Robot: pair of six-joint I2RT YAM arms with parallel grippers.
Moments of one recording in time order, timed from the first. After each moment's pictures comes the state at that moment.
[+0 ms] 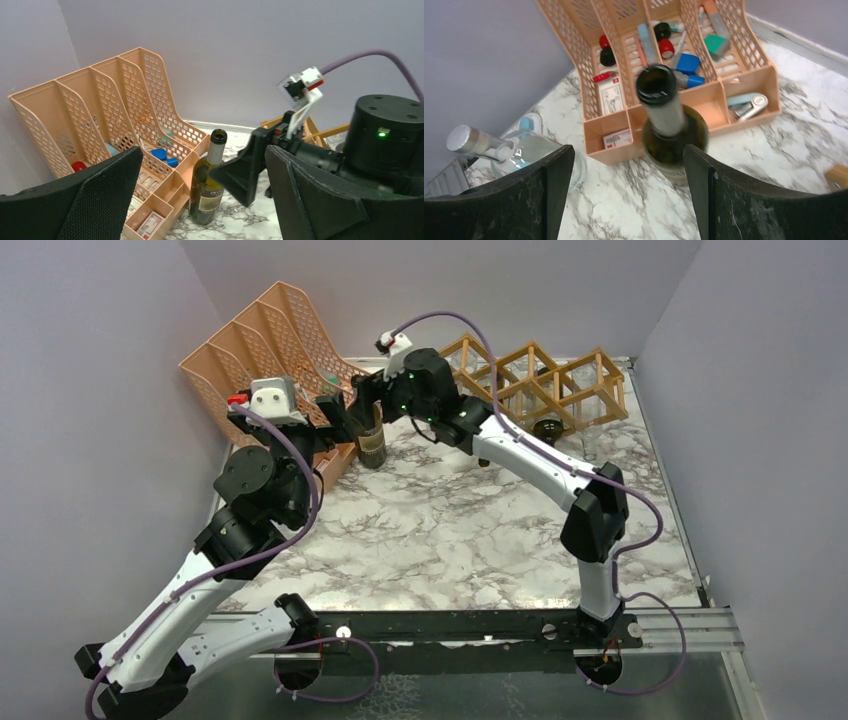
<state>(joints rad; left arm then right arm) -0.81 0.81 1.17 -0.14 -0.80 -0.01 0.81 1.95 1.86 -0.17 -0.08 0.23</state>
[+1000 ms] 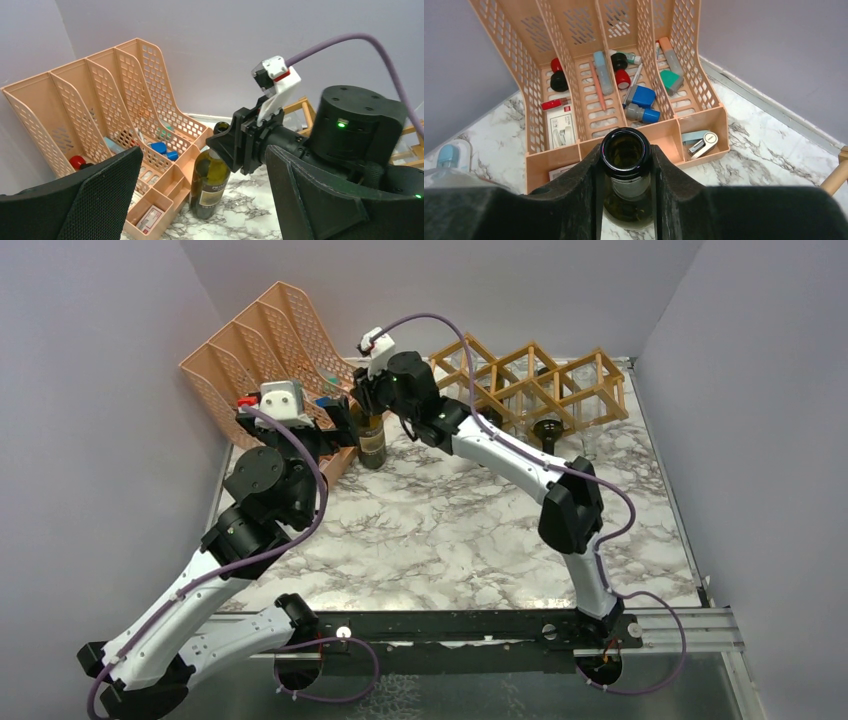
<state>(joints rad) -0.81 0.80 1.14 -0.14 -0.80 -0.02 0.86 2.15 2.06 -0.09 0.07 0.03</state>
